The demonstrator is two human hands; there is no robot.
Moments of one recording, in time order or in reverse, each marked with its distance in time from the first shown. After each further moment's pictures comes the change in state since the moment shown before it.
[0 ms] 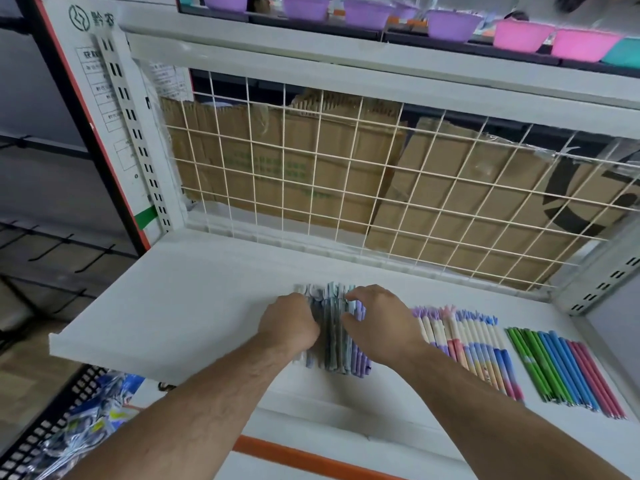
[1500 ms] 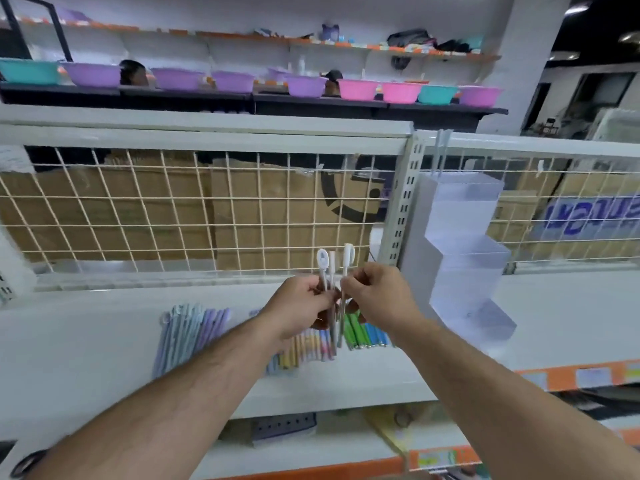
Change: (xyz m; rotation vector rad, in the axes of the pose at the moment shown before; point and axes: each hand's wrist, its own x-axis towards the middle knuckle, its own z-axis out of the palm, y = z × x) left_hand -0.141 0.253 0.037 -0.880 -0.358 0.453; right_hand -0.154 0.164 -0.182 0.659 0.351 0.265
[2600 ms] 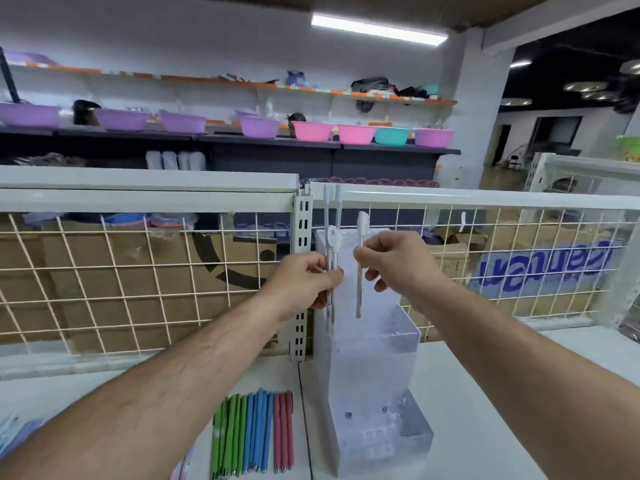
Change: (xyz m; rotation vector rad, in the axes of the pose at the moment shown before) left_hand 0.181 0.131 0.173 0.120 0.046 0.204; right_hand 0.166 0.023 -0.249 -0.008 0.113 -0.140
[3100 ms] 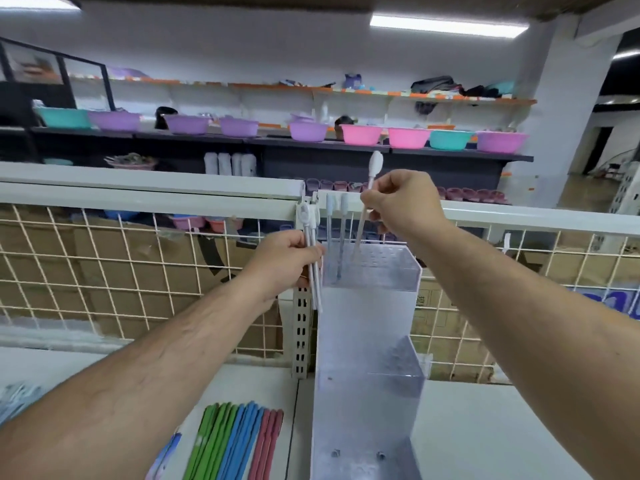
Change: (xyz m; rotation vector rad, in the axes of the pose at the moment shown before) left_hand 0.045 0.022 -0.002 0.007 0.300 -0.035; right_hand 0.107 -0.026 -0.028 0.055 0.037 -0.175
